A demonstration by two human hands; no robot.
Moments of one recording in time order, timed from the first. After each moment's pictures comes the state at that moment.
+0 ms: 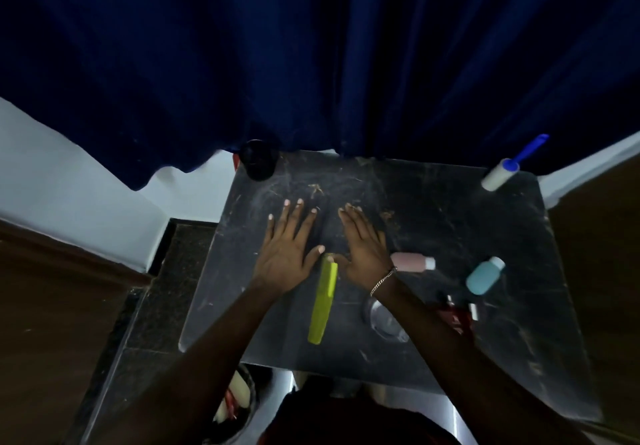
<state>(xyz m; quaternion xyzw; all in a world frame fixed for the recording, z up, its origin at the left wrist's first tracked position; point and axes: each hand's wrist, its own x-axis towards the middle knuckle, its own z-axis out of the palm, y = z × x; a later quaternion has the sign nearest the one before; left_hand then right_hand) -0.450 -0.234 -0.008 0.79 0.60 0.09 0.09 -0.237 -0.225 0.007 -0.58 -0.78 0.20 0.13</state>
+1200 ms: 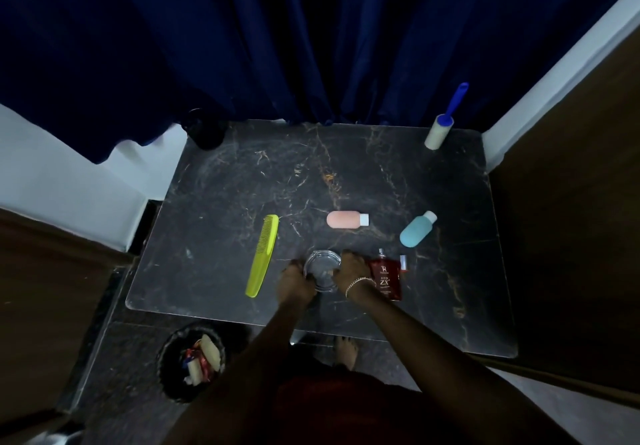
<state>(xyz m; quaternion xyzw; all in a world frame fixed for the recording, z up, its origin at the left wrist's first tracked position) -0.240 -0.363 -0.043 0.43 0.80 0.11 0.40 -0.110 -0.332 -0.034 -0.71 -0.59 0.39 -0.01</state>
